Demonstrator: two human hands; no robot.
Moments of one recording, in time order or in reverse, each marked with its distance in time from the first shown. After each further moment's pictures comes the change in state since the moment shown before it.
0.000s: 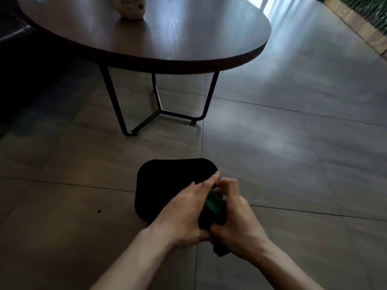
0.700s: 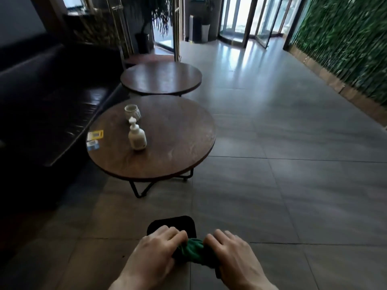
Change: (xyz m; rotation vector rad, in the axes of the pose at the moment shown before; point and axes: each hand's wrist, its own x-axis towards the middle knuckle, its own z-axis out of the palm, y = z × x) left_hand -0.099 0.359 -0.253 0.496 0.036 0.066; right_hand -0.157 -0.259 -0.301 -0.698 -0.041 -0.276
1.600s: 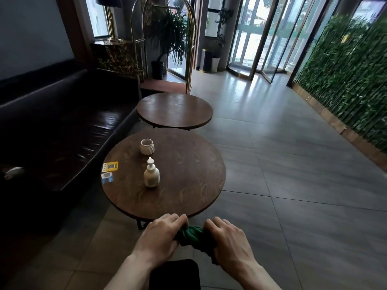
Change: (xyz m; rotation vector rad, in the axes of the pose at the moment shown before) left_hand 0.092 -0.087 -0.140 -0.071 0.180 -0.079; right_hand 0.165 -0.020 -0.121 0.009 0.131 -0.015
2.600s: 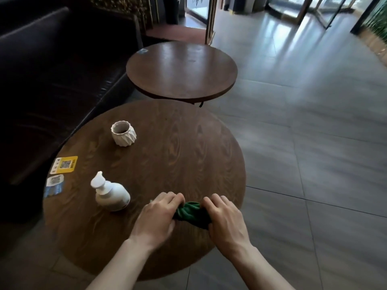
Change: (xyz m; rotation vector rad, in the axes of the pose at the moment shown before) left_hand 0.344 -0.159 0.165 0.047 -0.076 -0.290; right_hand 0.324 0.253 0.150 0.096 -0.121 0.013
